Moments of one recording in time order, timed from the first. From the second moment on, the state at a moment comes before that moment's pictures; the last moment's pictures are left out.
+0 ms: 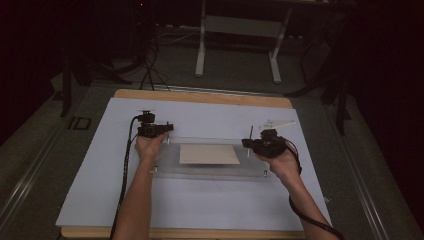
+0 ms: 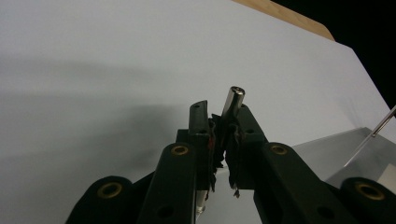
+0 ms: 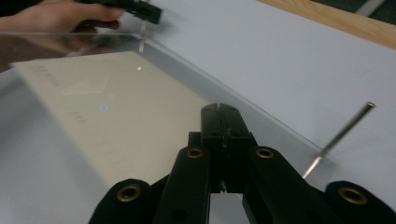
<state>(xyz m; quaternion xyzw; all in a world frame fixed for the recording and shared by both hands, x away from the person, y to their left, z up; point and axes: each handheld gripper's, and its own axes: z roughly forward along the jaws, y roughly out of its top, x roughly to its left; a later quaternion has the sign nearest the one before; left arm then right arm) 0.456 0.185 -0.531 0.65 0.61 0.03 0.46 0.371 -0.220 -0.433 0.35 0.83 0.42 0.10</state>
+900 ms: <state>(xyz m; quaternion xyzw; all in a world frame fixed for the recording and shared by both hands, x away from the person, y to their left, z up) 0.457 0.186 -0.532 0.64 0.61 0.02 0.46 0.294 -0.193 -0.412 0.25 0.84 0.47 0.09</state>
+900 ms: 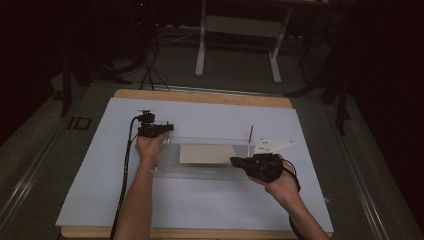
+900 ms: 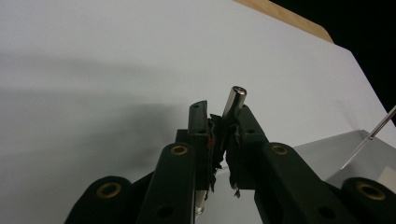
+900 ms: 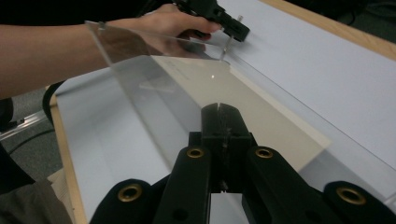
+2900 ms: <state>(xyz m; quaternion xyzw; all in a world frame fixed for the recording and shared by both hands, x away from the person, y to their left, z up) 0.450 0.195 -0.523 0.67 0.58 0.02 0.46 0.272 -0.167 -0.448 0.26 0.84 0.46 0.15</state>
